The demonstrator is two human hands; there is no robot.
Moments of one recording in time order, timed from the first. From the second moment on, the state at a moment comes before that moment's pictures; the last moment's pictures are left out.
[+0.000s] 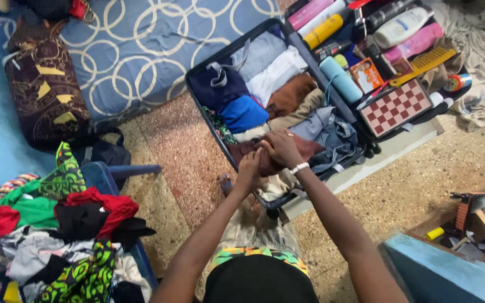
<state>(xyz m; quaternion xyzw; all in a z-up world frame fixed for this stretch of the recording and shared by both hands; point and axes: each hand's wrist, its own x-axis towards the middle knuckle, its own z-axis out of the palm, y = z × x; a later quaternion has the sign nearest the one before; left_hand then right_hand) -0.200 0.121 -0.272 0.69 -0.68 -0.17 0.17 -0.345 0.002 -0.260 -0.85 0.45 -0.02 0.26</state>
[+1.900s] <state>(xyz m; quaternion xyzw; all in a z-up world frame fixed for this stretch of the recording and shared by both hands) -0.134 0.062 -0.347 0.66 -0.75 -0.05 -0.03 -0.265 -0.007 -0.320 -0.79 0.58 -0.18 0.08</state>
